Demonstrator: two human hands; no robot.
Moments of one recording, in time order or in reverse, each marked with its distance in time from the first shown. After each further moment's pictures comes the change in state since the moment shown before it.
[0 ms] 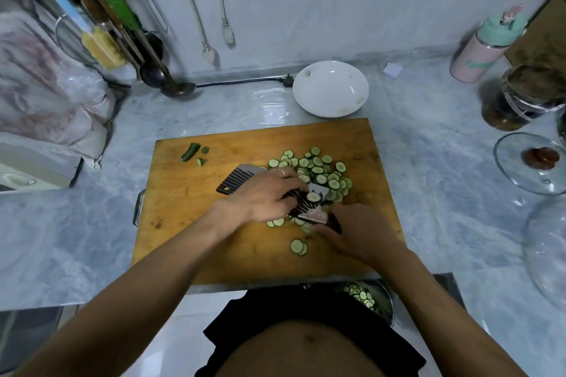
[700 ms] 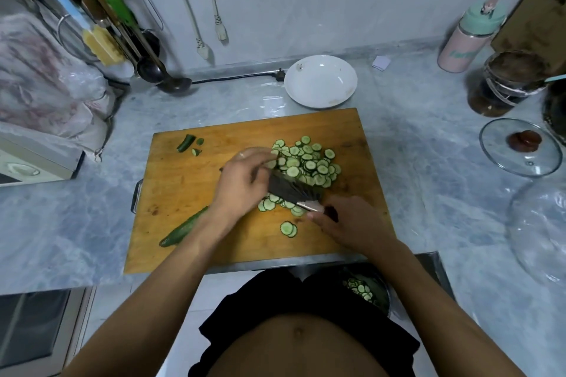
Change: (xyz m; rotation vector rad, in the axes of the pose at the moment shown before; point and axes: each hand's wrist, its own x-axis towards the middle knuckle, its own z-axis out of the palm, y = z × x) left_hand -0.037 0.024 0.022 -0.287 0.697 -0.149; right_hand -0.027 0.012 0.024 0.325 0.128 0.060
